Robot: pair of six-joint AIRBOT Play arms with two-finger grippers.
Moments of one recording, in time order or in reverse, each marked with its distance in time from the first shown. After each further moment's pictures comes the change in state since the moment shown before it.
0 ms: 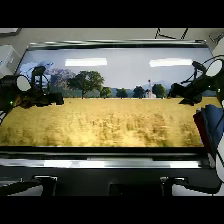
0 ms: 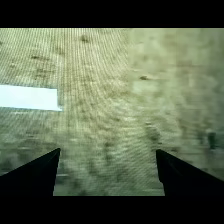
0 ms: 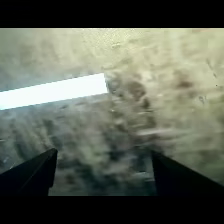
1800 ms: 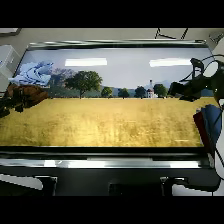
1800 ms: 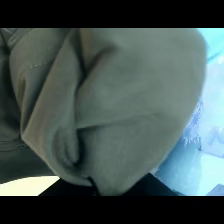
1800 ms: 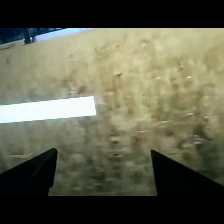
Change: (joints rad) left arm 0.672 -0.356 -0.077 -0.985 0.600 0.216; right arm -0.001 -0.030 0.000 -0.020 -0.100 -0.090
